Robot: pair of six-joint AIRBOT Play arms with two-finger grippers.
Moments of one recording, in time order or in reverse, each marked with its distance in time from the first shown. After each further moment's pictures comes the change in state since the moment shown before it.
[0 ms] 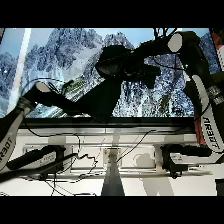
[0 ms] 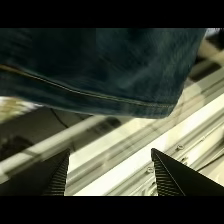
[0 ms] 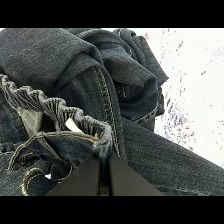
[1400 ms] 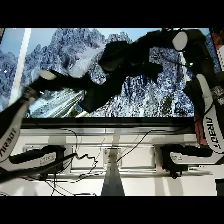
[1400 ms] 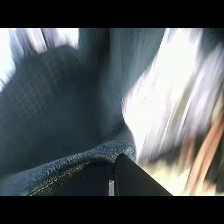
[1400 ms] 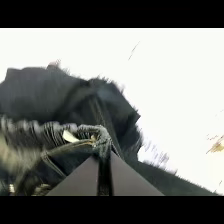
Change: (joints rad) left arm 0.035 -0.093 0.254 -0.329 0.355 -0.123; right arm -0.050 0.014 0.027 -0.063 -0.187 0.135
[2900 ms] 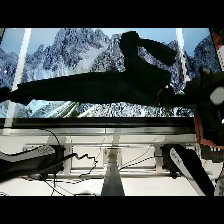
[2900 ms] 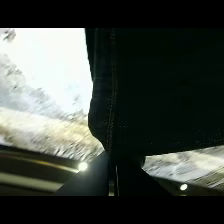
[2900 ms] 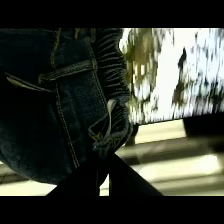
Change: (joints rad) left arm 0.886 -0.017 0.257 0.876 -0.336 0.363; right arm -0.362 0.722 -0.824 -0.078 0.563 0.168
